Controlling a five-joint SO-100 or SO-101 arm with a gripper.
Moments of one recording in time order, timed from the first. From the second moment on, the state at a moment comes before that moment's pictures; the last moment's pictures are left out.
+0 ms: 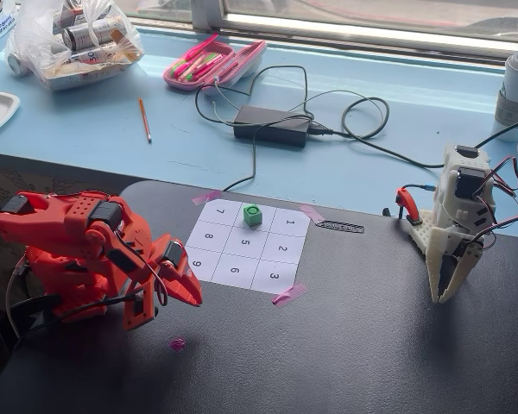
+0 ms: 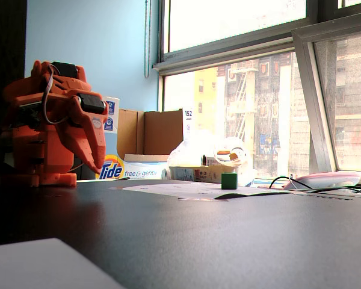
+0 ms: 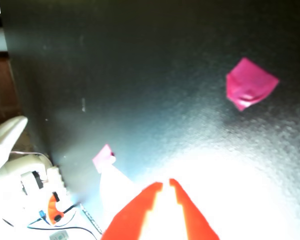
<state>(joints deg) 3.4 188.6 175.2 47.2 -0.3</state>
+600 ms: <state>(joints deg) 4.0 188.6 175.3 47.2 0.4</state>
